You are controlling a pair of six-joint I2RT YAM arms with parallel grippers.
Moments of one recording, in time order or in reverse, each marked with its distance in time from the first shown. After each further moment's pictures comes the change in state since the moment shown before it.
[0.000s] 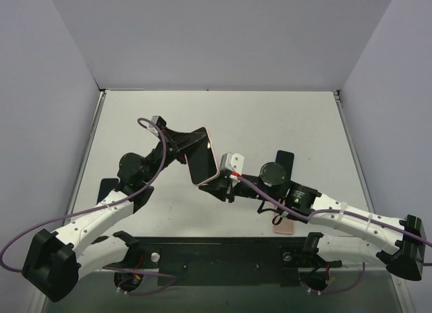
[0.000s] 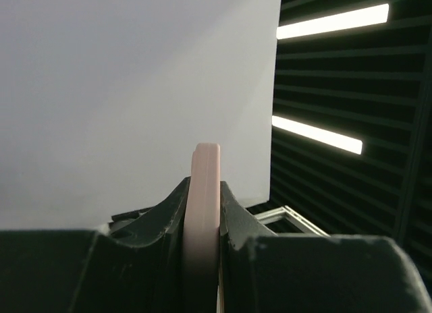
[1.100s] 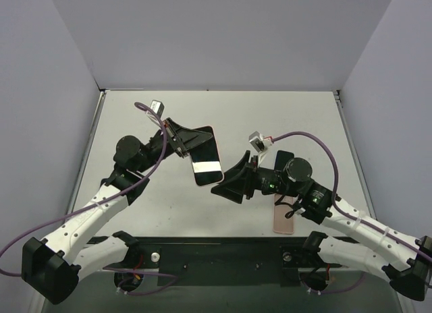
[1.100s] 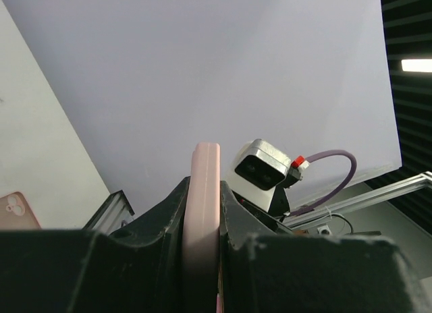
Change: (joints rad) left arm 0.016 -0.012 0.231 -0.365 0.153 0.497; right arm -0.171 -0.166 -0.064 -0.034 -0.163 0.698
